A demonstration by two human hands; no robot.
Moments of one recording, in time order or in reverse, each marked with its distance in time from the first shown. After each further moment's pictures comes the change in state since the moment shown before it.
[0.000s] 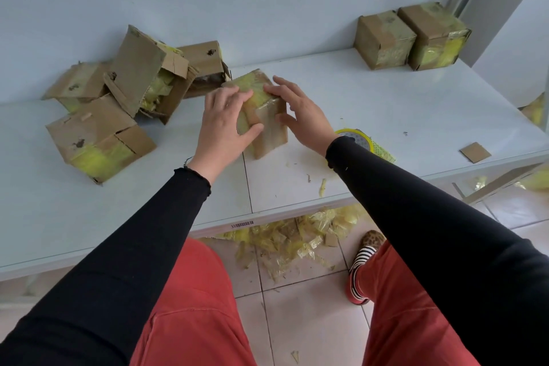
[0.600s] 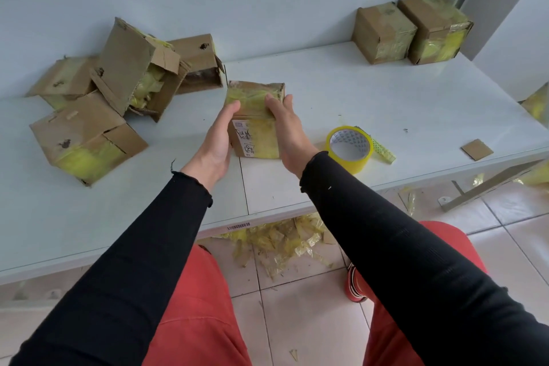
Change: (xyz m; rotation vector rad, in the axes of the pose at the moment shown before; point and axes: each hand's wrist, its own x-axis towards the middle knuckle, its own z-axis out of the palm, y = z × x) left_hand -0.004 0.005 0.018 -1.148 -0.214 -0.705; right_hand 0.003 -0.030 0.049 0.966 0.096 0.670
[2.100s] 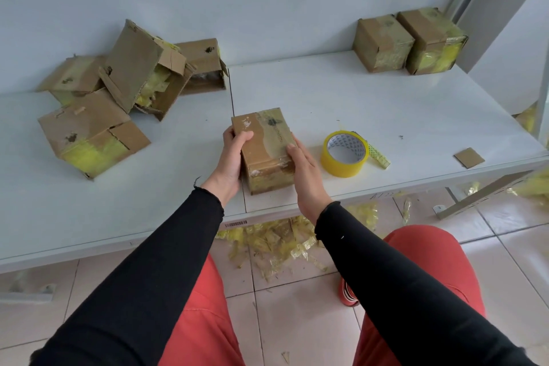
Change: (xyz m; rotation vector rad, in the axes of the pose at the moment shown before) left_hand -0.013 -0.043 0.015 -0.219 0.130 -0.108; right_hand -0.066 0.056 -0.036 0.059 0.042 -0.135
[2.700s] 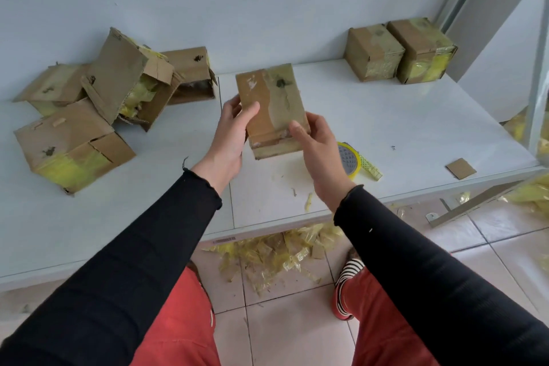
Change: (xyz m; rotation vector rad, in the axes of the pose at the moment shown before) left_hand 0.015 0.059 0.050 0.051 -0.033 0.168; right_hand 0.026 -0.066 -0.021 -0.184 0.136 -0.156
